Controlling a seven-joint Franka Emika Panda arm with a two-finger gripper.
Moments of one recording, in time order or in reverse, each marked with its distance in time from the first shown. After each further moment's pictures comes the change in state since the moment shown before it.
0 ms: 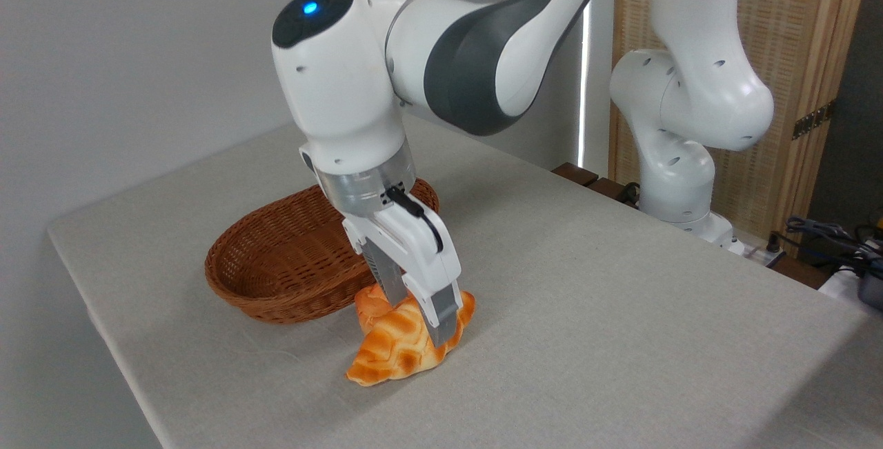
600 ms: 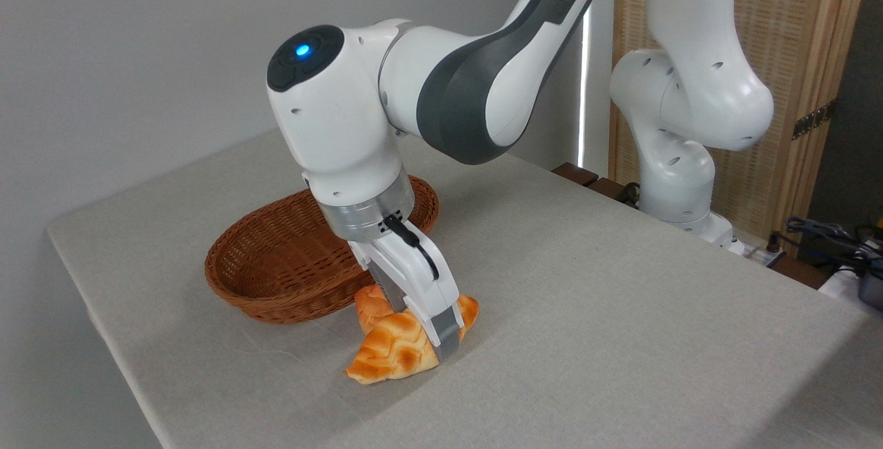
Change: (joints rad) arm -0.002 0.048 0.001 0.000 0.000 0.001 0.031
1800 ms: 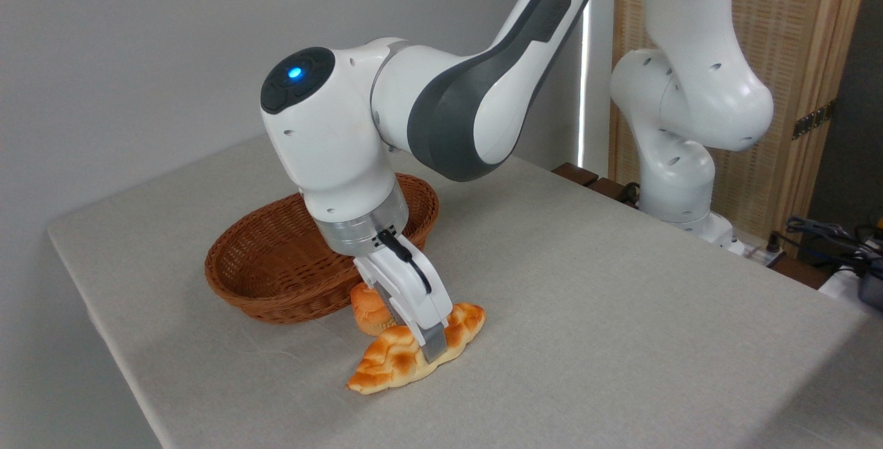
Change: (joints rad) arm -0.005 0.031 -0.004 0.004 0.000 0.019 0.000
